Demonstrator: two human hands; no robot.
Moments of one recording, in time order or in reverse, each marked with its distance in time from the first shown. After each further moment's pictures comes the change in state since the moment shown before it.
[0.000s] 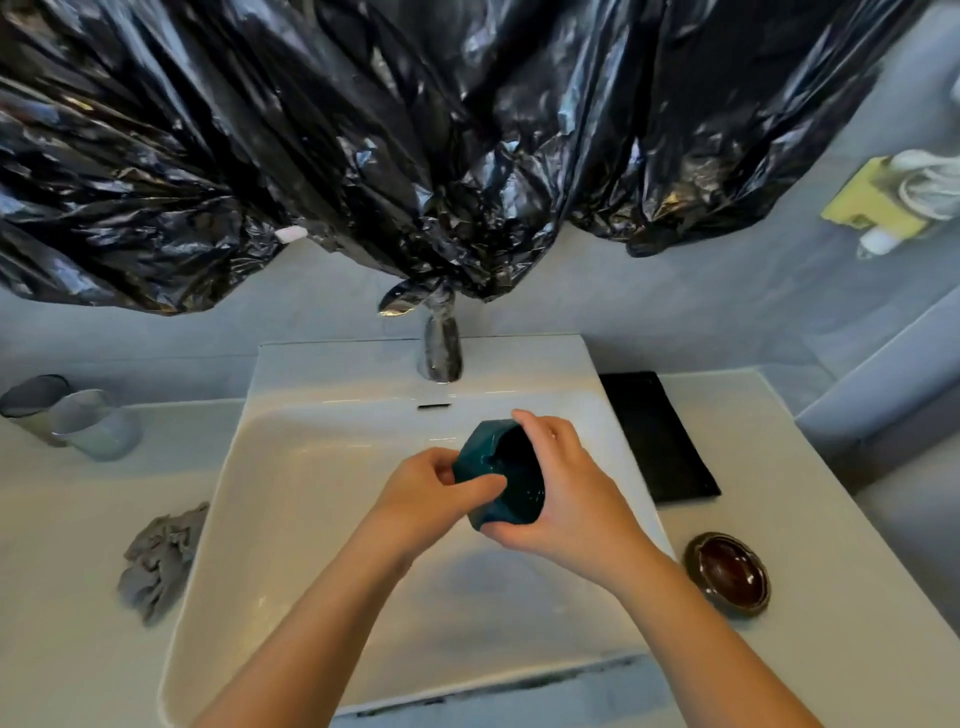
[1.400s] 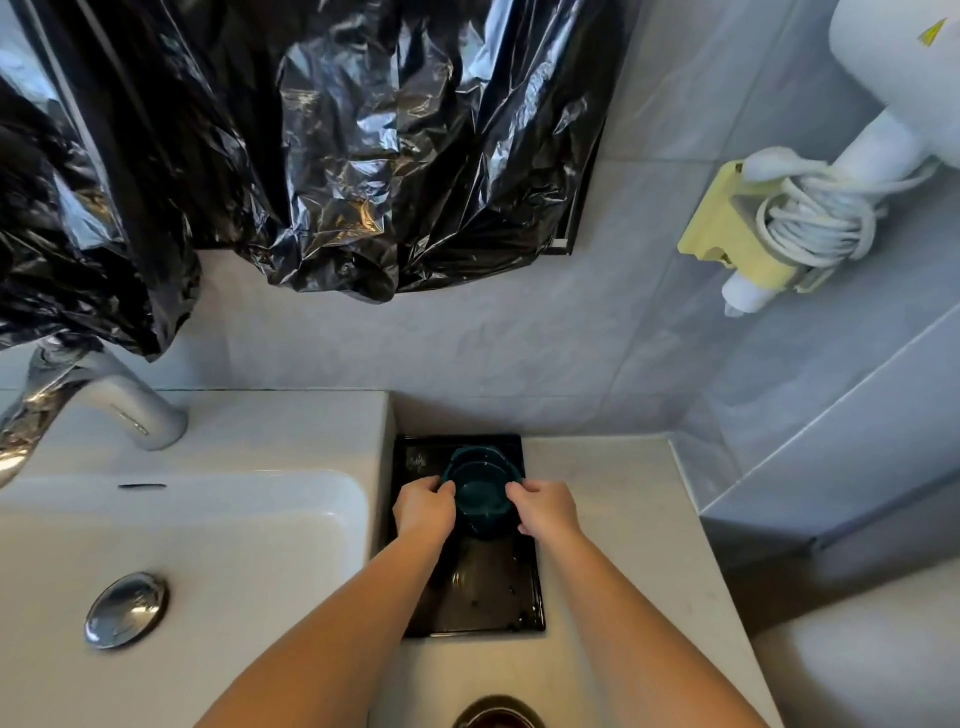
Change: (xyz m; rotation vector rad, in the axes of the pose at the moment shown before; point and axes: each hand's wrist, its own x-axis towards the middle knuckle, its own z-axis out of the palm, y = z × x) left_hand 0.280 0.020 0.314 -0.211 0.449 -0.270; right_hand 0.127 0.373 -0.064 0.588 0.043 0.705
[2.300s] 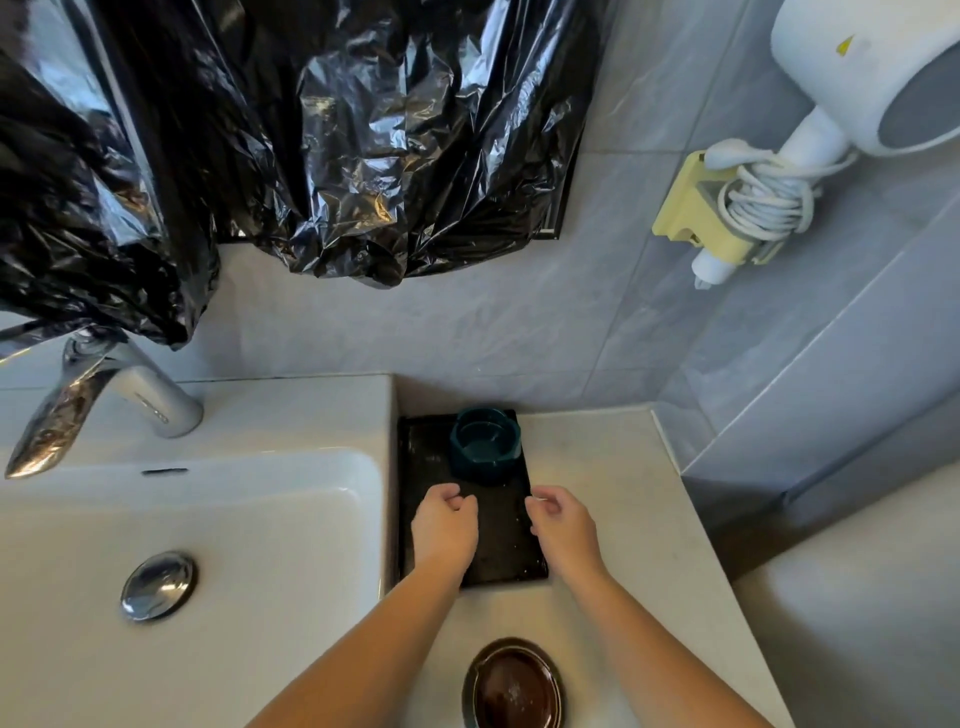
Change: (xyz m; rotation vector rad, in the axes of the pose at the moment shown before) left_hand -0.076 -0.014 -0.020 0.103 -0.076 0.126; right_hand -0.071 0.037 -0.014 0.007 0.079 -0.124
